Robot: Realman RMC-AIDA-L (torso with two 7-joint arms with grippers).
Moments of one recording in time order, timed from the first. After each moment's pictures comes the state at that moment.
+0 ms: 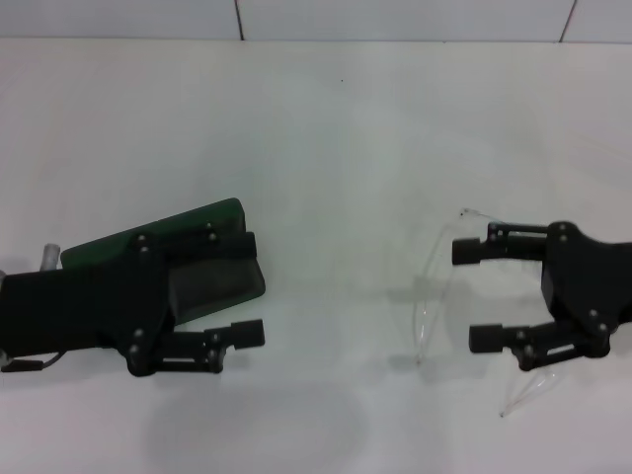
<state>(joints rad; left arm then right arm) -0.37 -1.93 1.23 0.52 1.38 1.84 -1.08 0.49 2.02 -0.86 -0.66 -1.79 -1.94 1.27</state>
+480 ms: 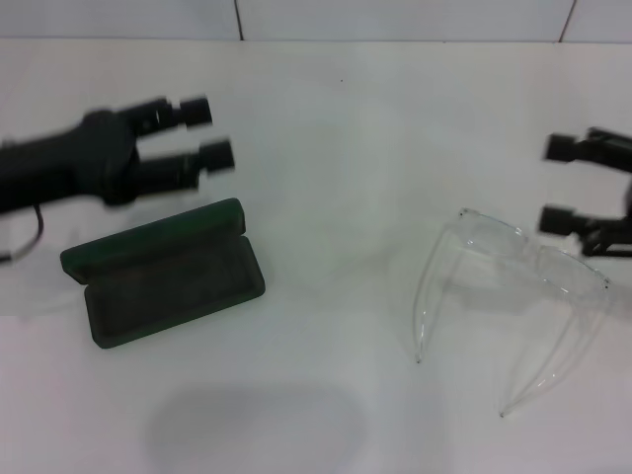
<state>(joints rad) -0.36 -1.96 1.04 0.83 1.42 1.66 -1.62 0.39 2.01 -0.71 -0.81 -1.69 -1.87 1.33</state>
